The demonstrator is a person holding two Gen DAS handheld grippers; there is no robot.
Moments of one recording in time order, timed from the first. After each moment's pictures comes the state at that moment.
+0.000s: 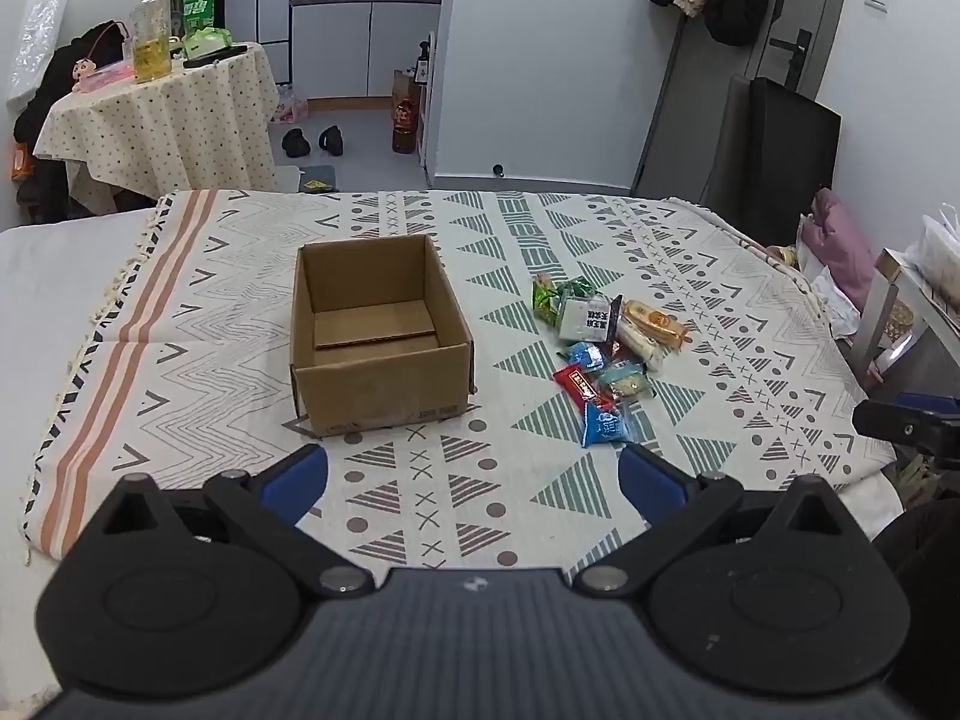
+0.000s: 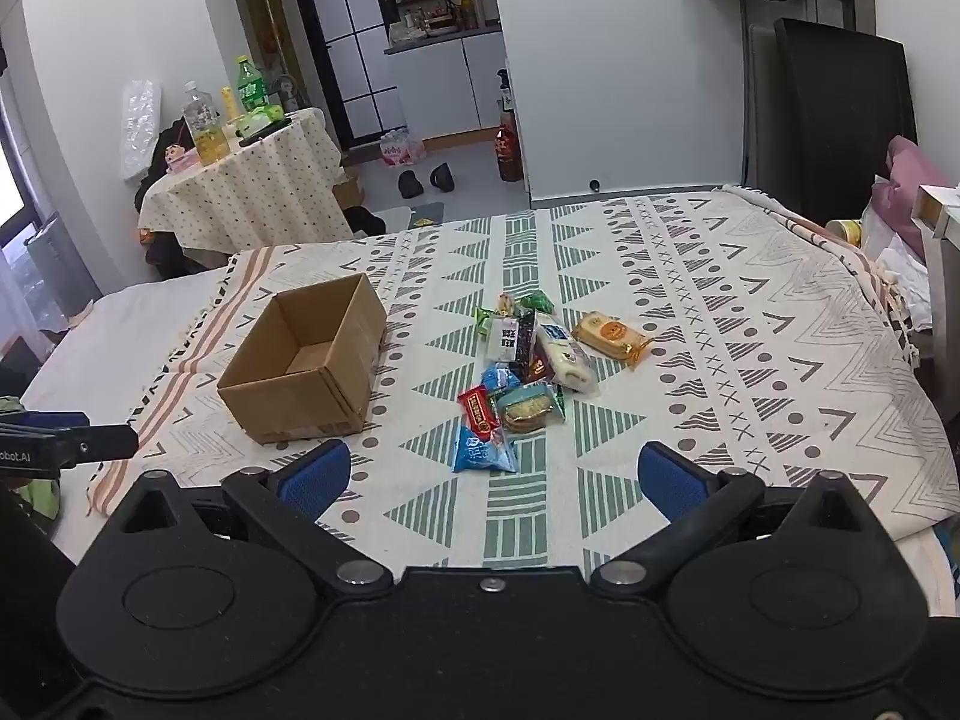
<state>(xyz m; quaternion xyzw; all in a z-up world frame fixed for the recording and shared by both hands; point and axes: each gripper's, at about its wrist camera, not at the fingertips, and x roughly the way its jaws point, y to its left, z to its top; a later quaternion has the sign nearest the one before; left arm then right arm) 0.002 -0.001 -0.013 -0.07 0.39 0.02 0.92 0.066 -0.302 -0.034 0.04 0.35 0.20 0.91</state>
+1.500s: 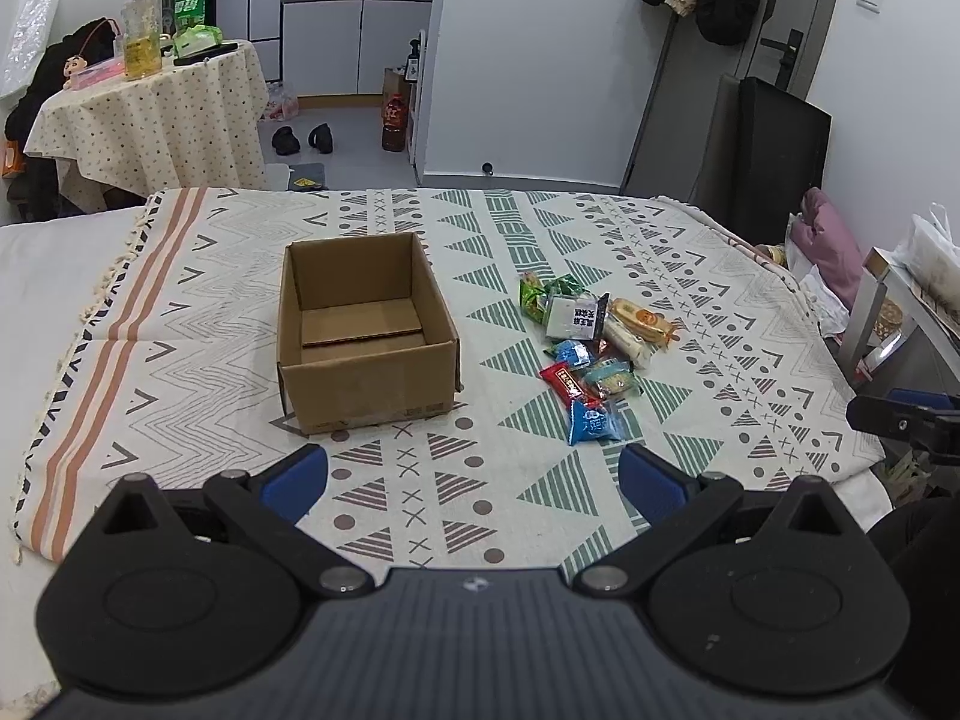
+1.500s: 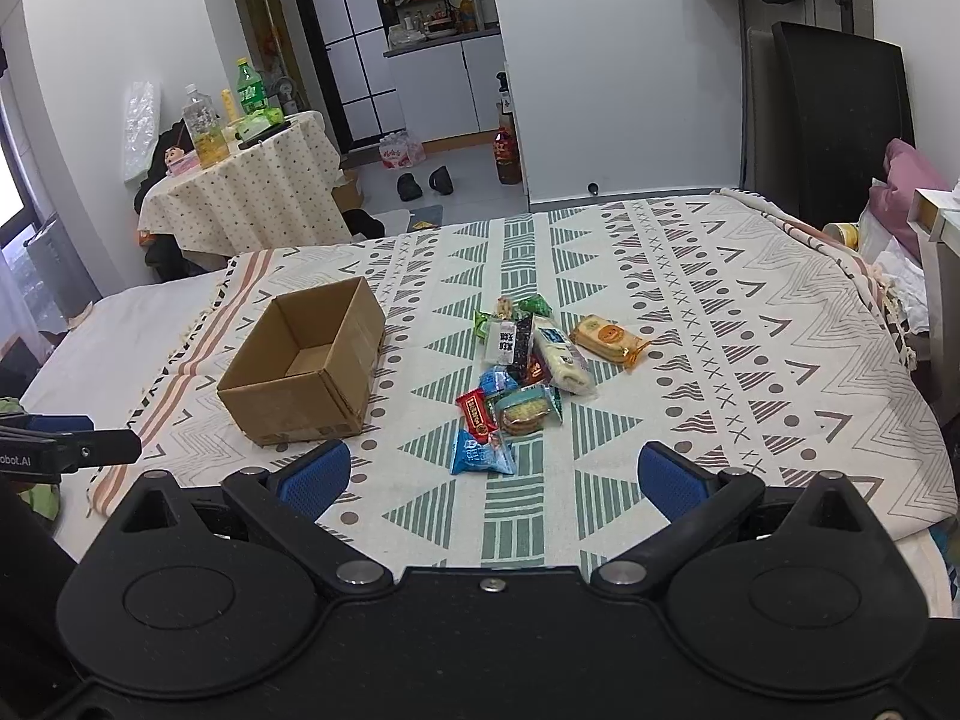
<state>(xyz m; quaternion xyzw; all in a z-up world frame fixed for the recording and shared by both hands) 0.001 -0.003 -0.008 -0.07 0.39 0.00 0.92 0.067 -0.301 -0.027 0.04 0.36 0.19 0.91</state>
